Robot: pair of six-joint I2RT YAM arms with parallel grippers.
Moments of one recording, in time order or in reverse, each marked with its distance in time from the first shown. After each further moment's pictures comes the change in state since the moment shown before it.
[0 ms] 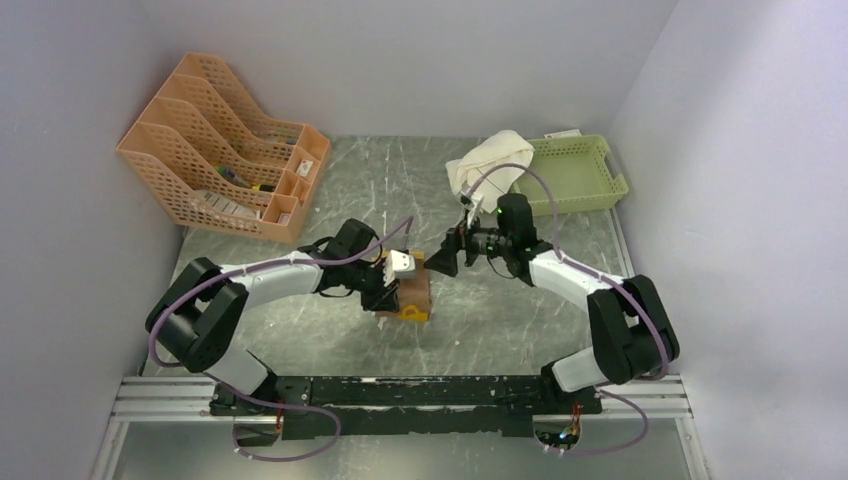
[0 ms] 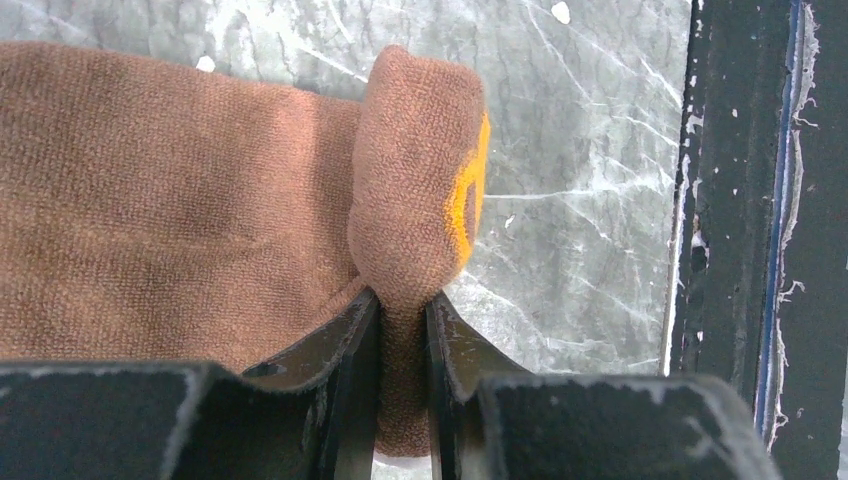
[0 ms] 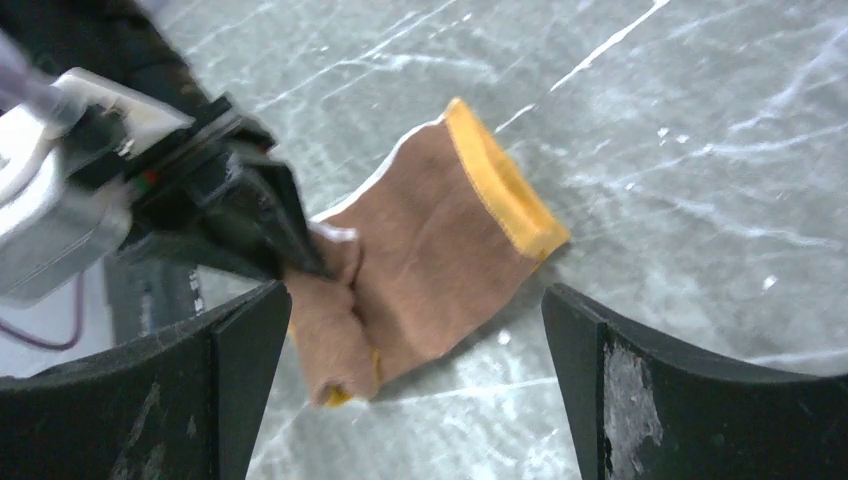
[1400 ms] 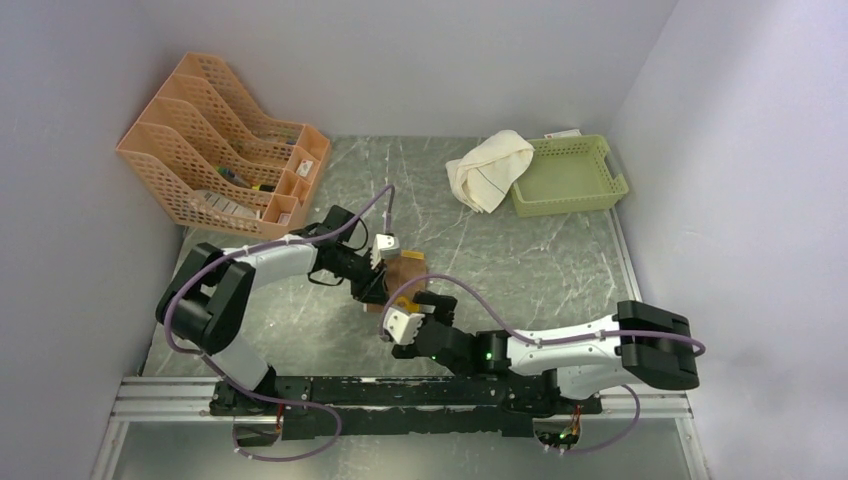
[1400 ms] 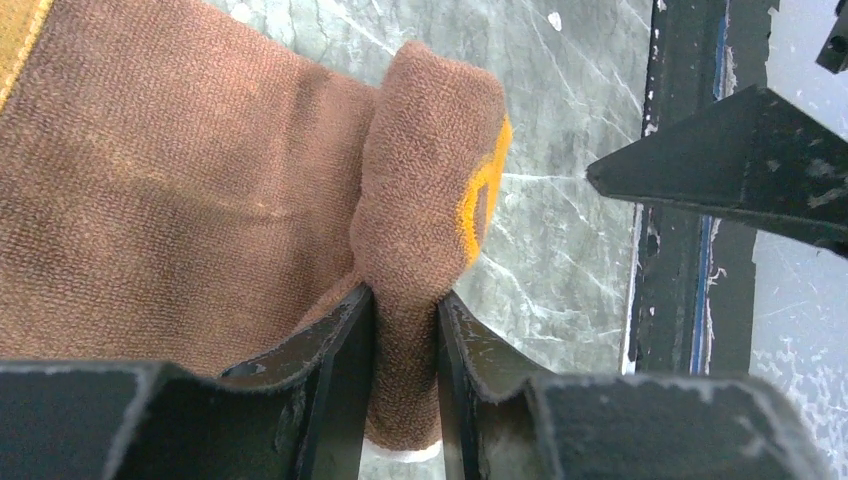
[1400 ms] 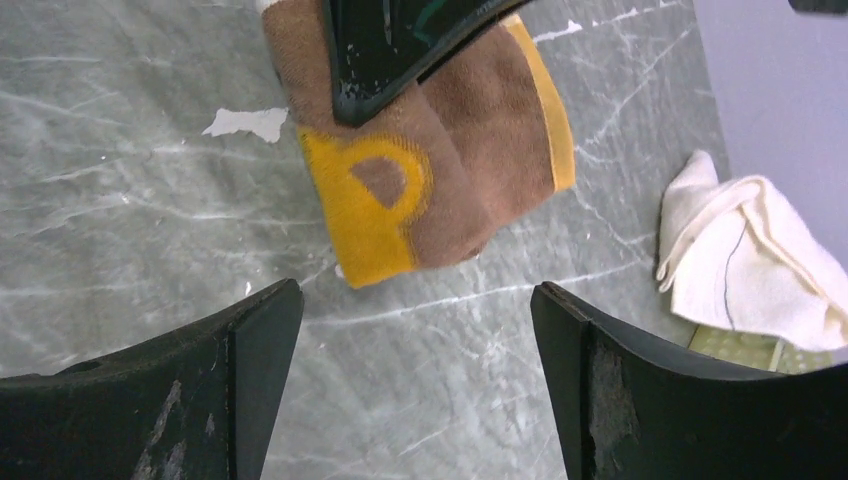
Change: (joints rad) left arm 0.160 0.085 0.073 -0.133 0.176 0.016; right arm 1.045 -0.211 -0.273 0.054 1.444 -0.356
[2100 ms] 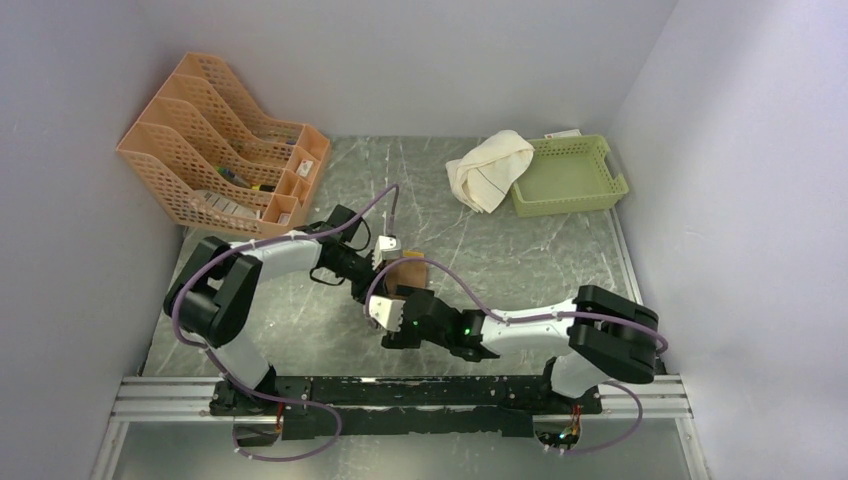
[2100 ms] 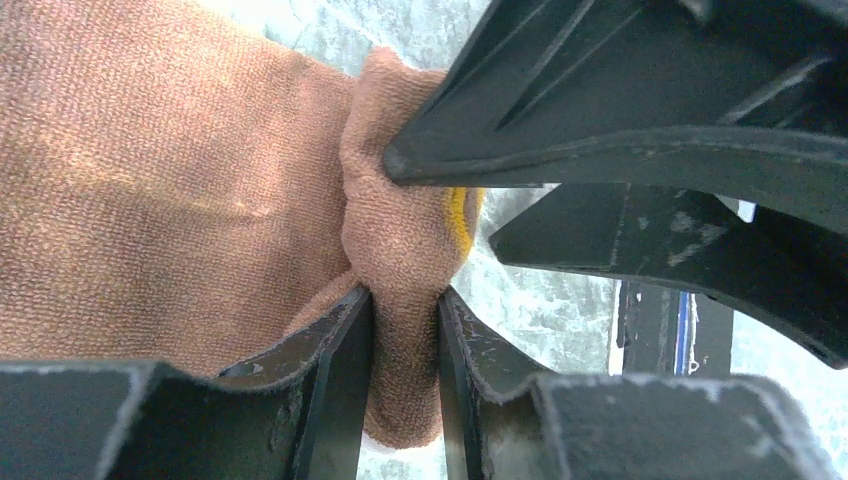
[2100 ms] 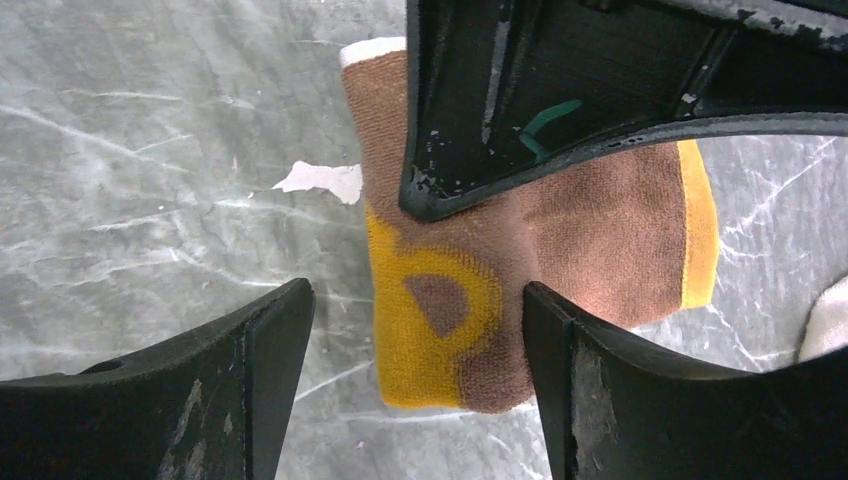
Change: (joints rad) left arm -0.005 0.054 0.043 -0.078 0.028 0.050; right arm -0.211 0.223 0.095 0.089 -0.439 -0.096
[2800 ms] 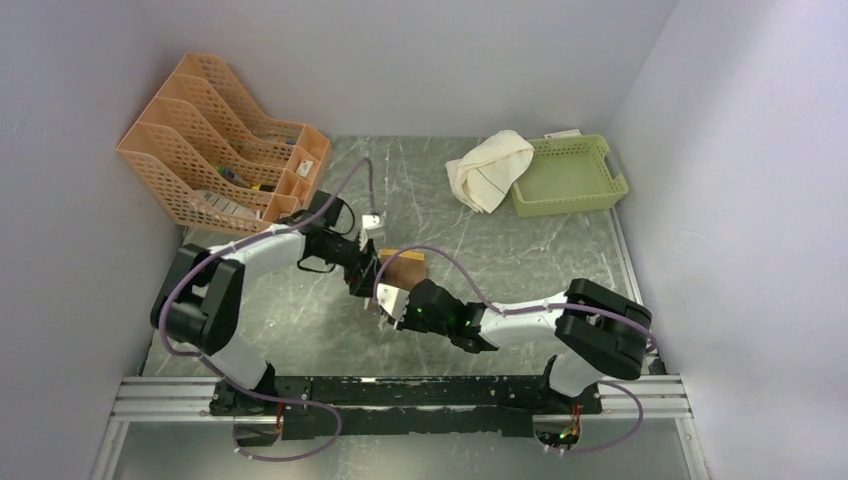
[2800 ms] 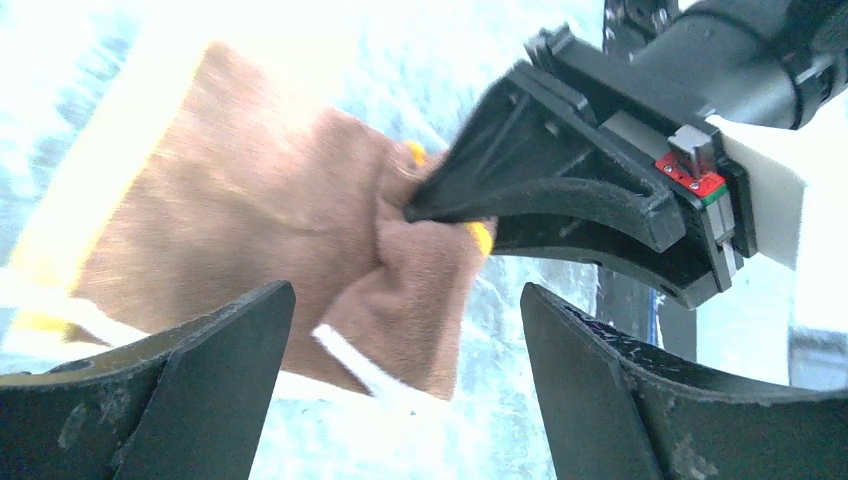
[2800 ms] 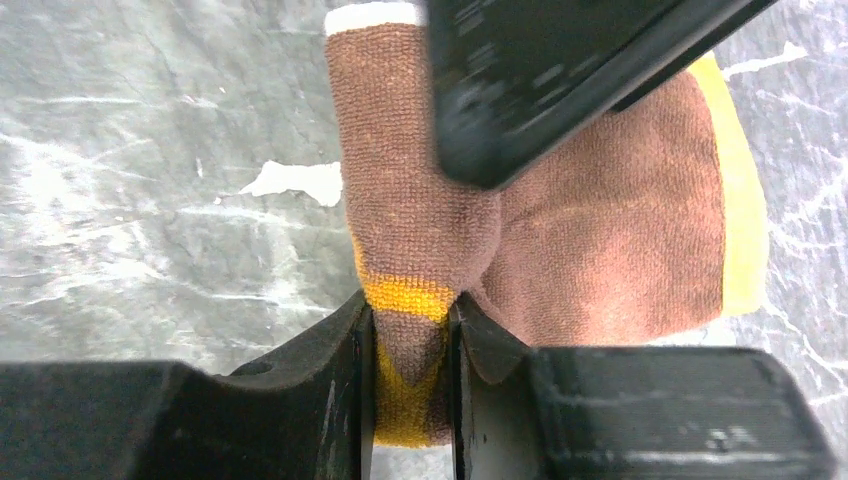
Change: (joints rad) left arm 0.081 -0.035 0.029 -0.014 0.098 -0.036; right arm -0.093 0.069 -0.019 0.088 -0.098 0.054
